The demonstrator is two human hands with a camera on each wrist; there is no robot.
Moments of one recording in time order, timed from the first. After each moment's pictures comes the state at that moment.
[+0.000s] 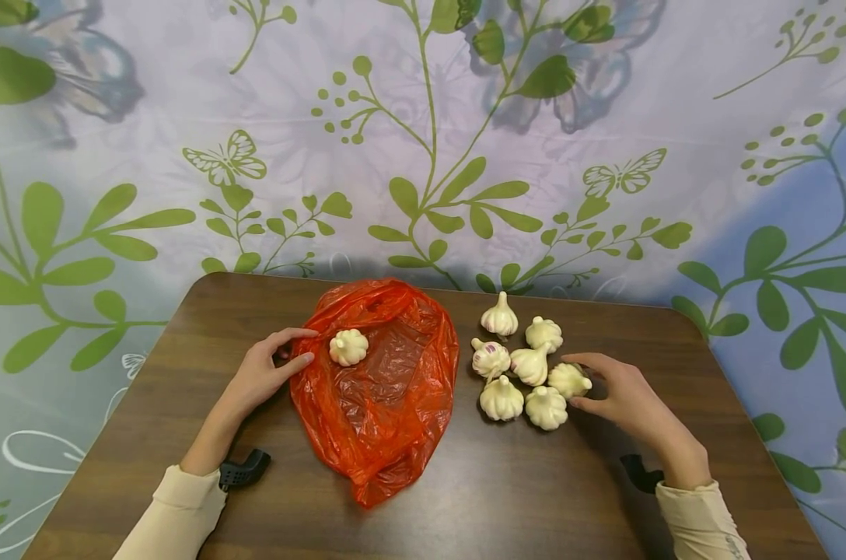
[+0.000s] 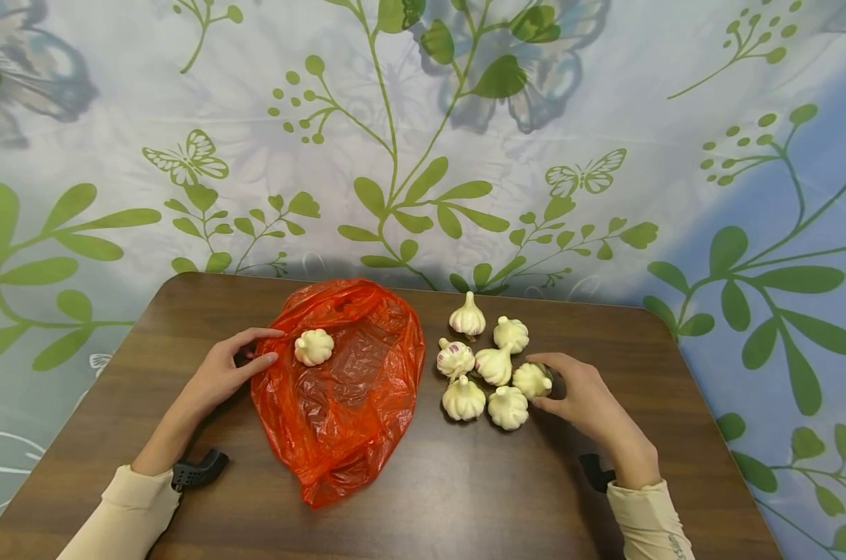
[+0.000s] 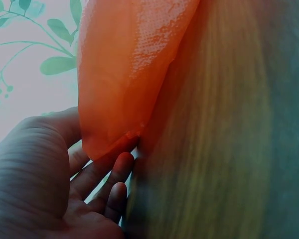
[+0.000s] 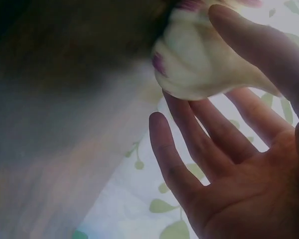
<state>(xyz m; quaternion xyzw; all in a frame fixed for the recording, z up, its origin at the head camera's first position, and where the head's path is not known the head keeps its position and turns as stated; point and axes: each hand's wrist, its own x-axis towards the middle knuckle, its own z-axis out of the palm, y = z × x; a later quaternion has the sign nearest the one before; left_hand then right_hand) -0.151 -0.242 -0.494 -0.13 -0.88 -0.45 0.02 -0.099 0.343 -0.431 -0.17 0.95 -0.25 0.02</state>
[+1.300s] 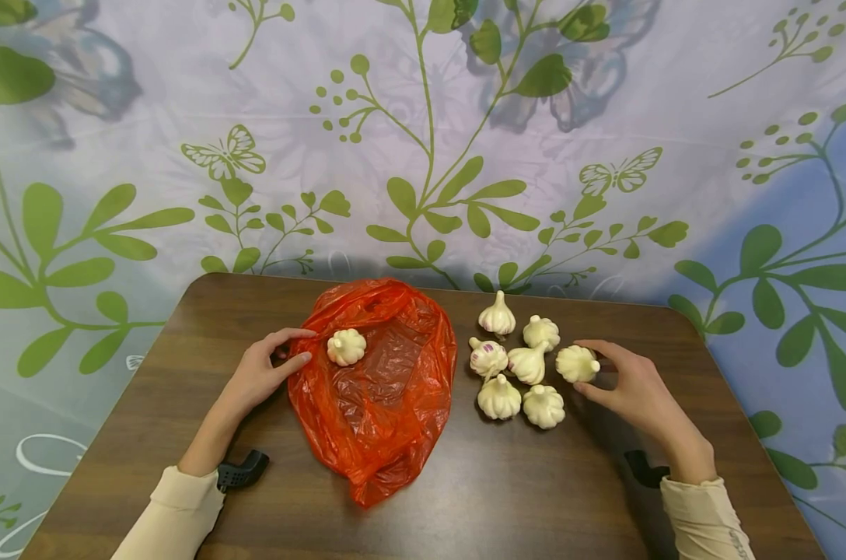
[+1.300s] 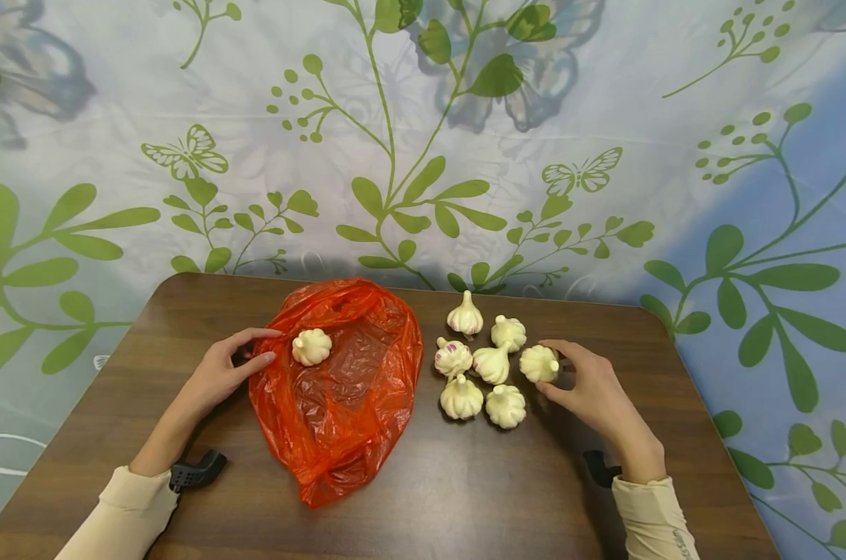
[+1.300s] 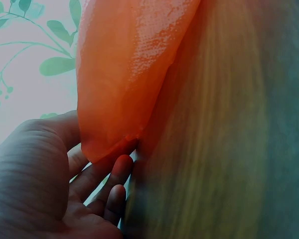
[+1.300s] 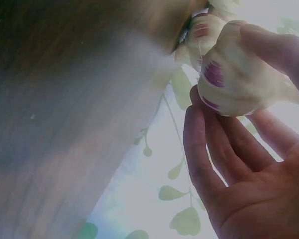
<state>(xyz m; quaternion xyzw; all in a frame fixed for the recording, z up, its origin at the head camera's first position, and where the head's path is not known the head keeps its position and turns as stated) -0.151 -0.241 -0.496 -0.12 -0.88 -0.45 0.01 -0.101 0.354 -0.428 -0.15 0.96 -0.24 -0.05</state>
